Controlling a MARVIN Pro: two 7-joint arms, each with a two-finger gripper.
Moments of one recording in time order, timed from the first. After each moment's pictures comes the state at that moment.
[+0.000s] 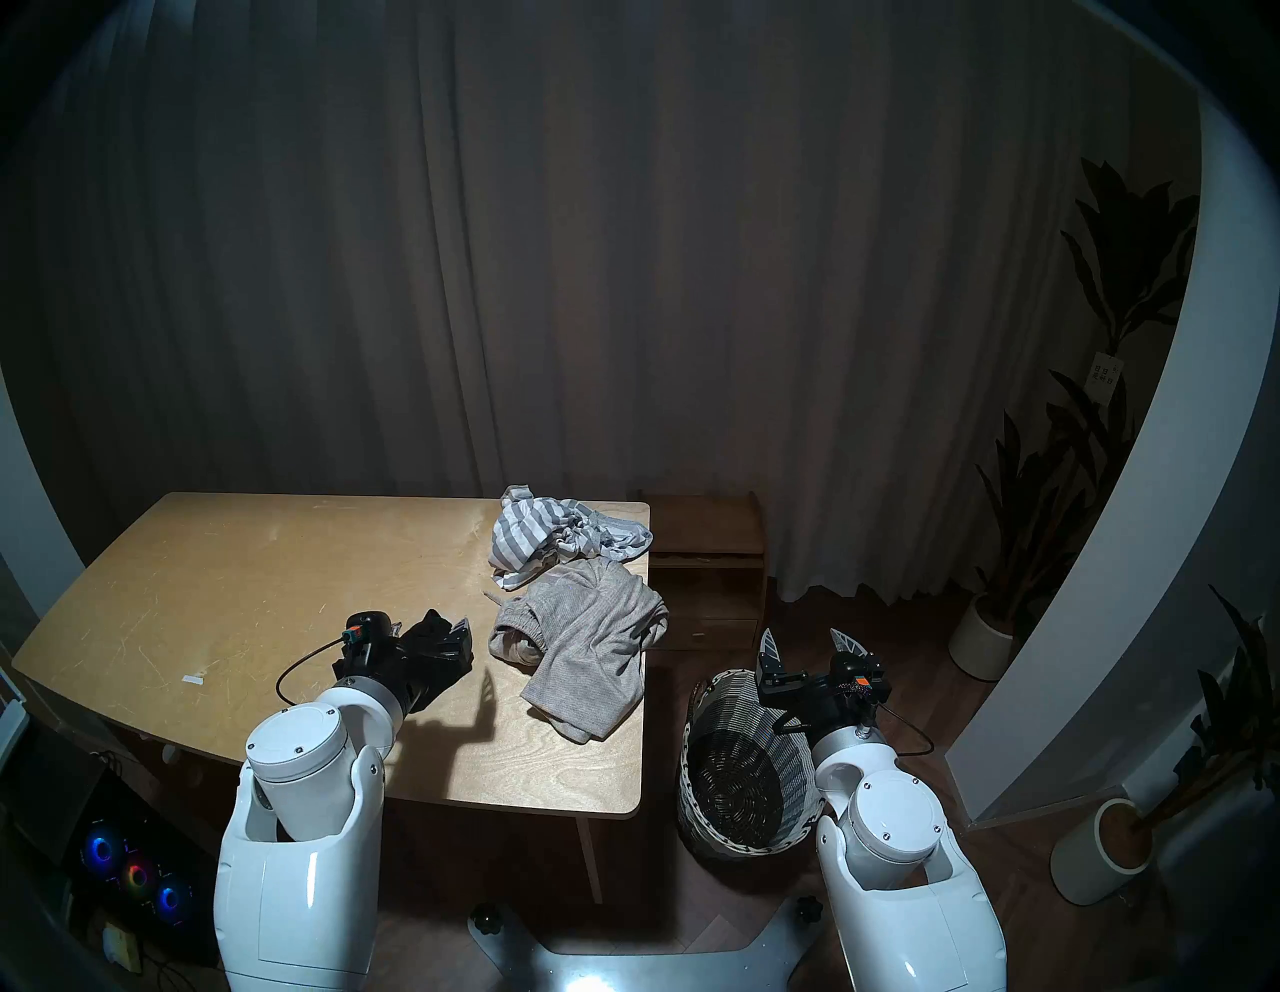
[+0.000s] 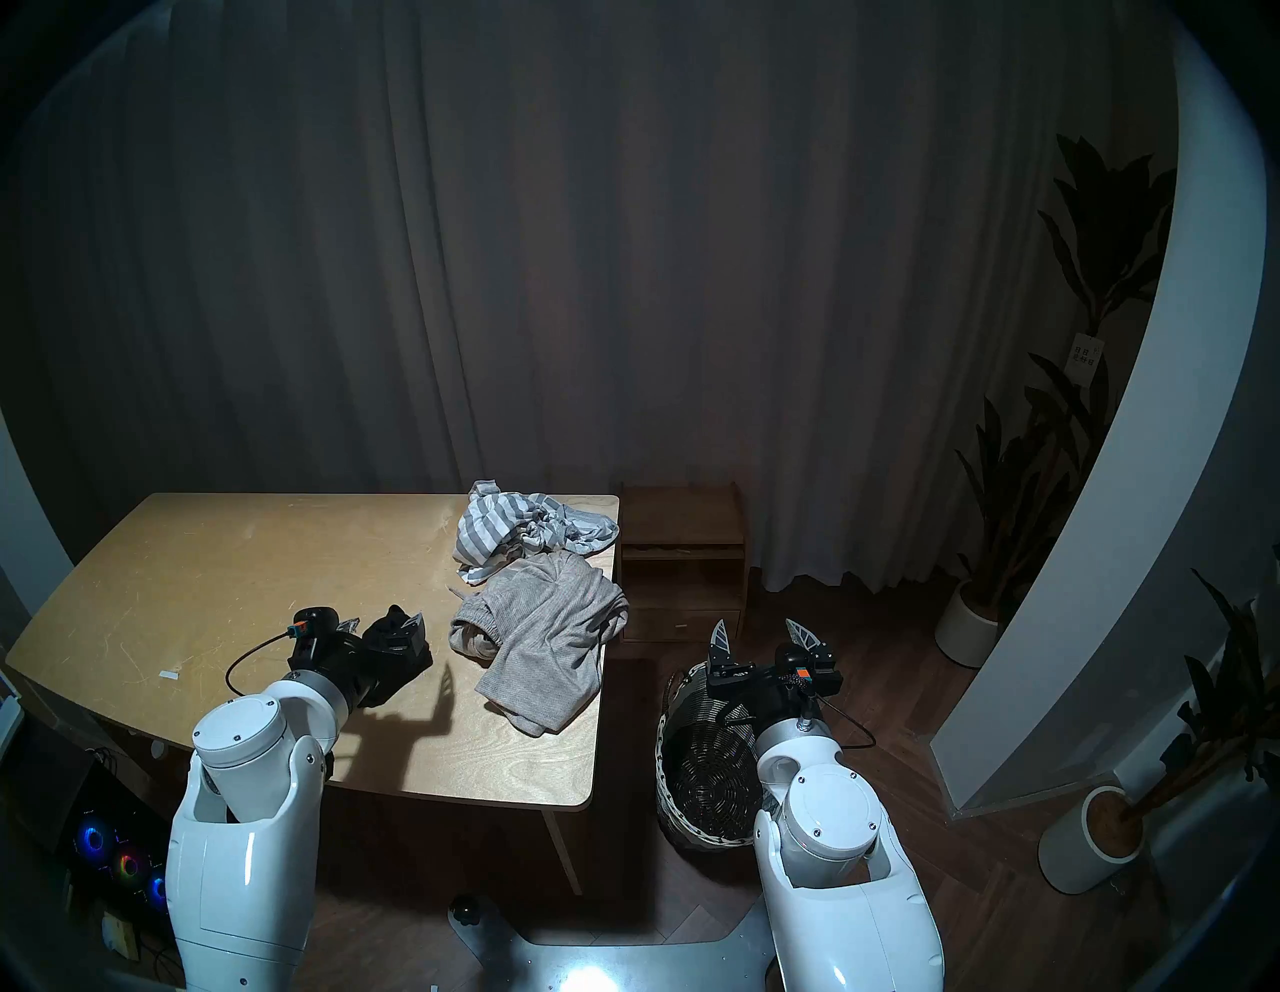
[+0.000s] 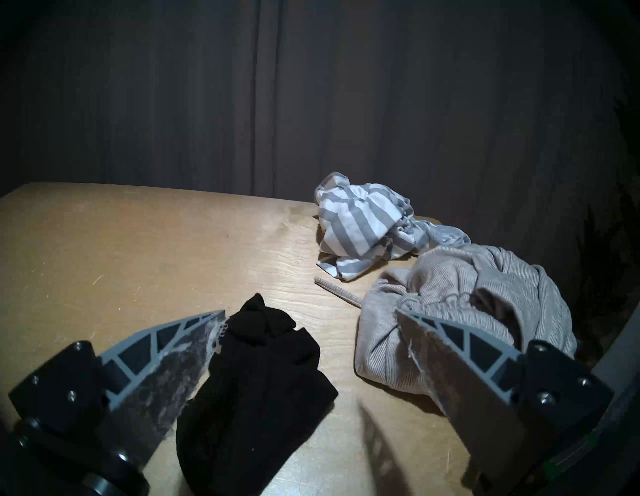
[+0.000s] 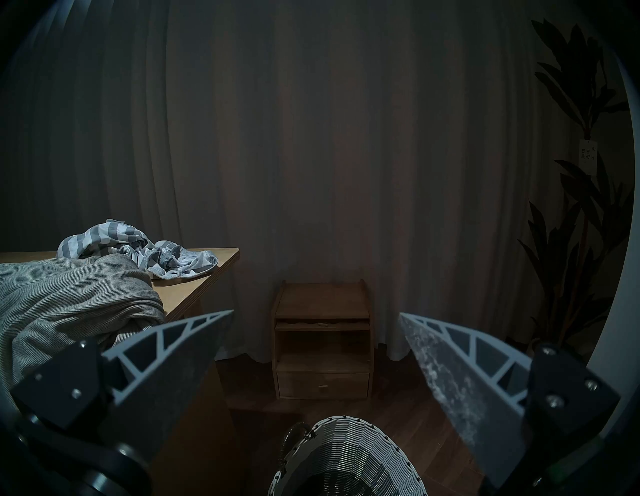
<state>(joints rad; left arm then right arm) 1.85 -1.46 -1.80 -1.93 -0.18 0.47 -0.18 -1.91 -1.58 1.54 -1.78 0.01 -0.02 -0.02</state>
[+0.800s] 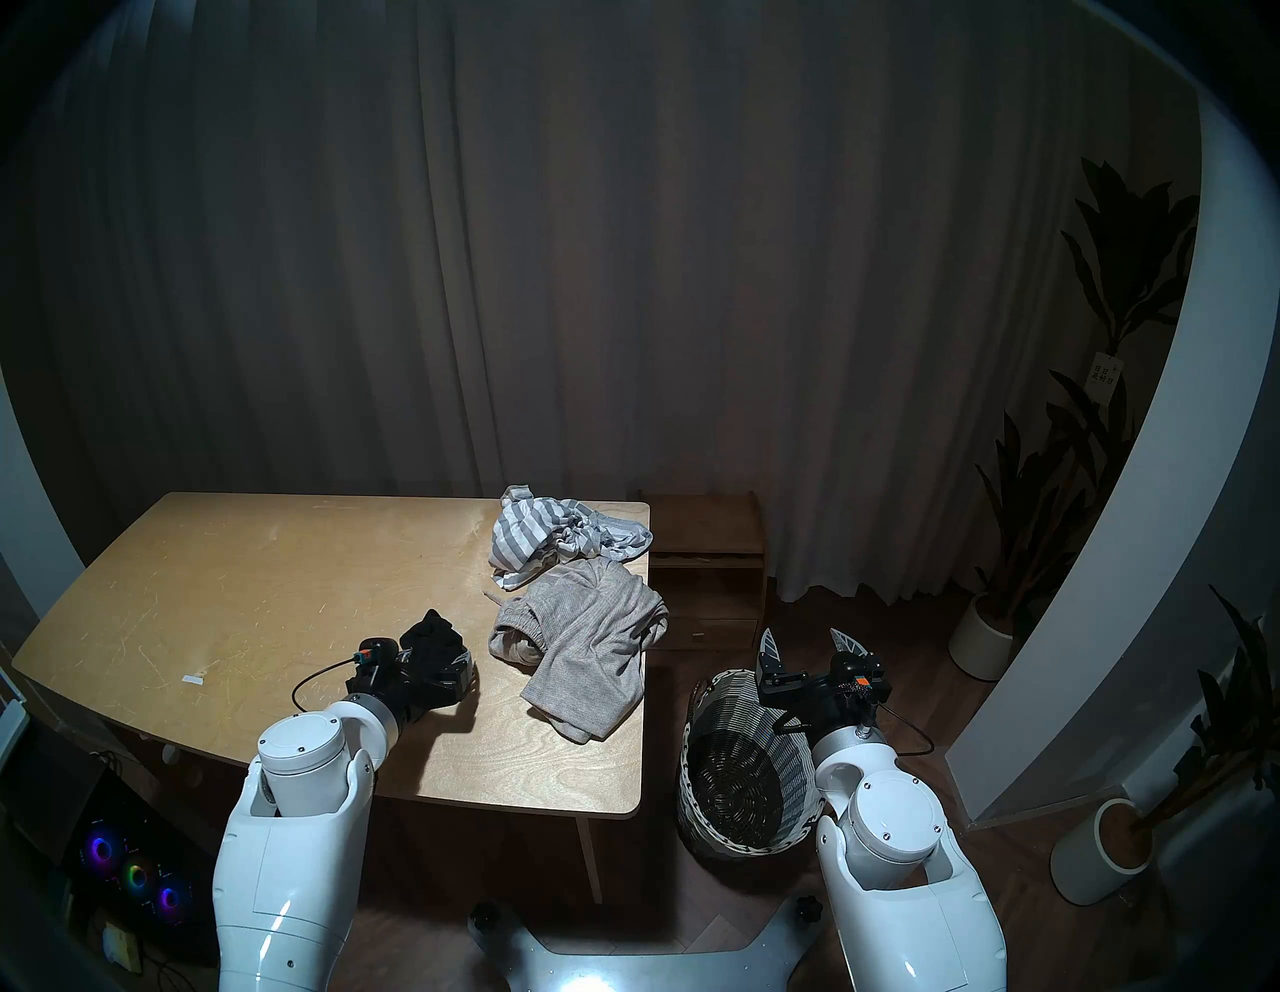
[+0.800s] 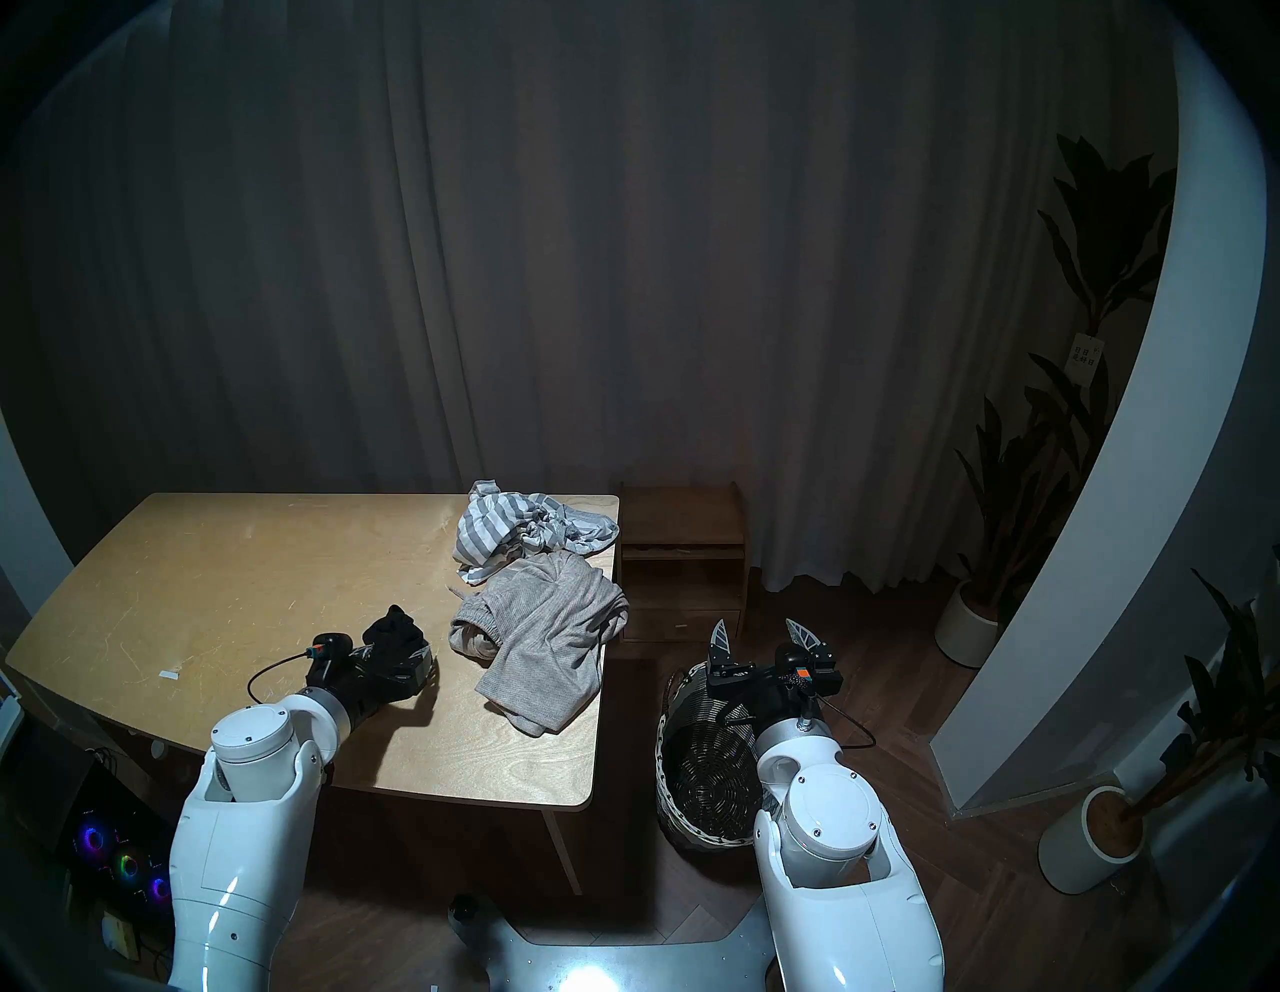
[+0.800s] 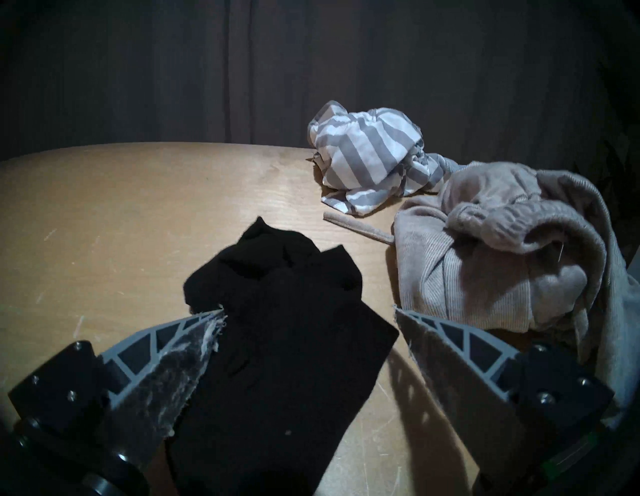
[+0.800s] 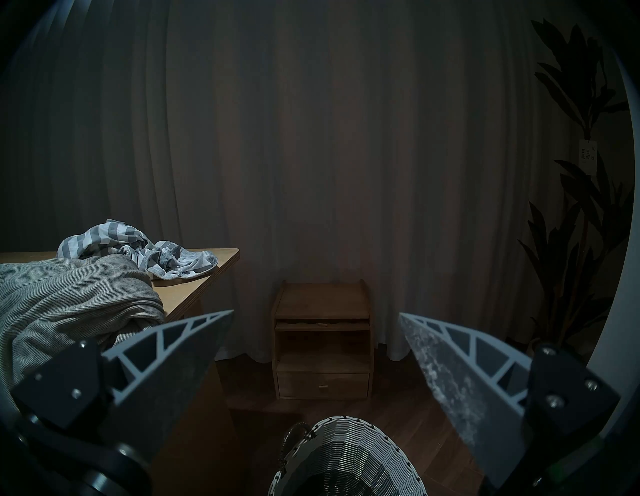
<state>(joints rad) 1.72 -1.36 -1.76 -1.58 -0.18 0.34 -0.31 -1.91 -1.58 1.54 -1.78 0.01 -0.02 -0.02</state>
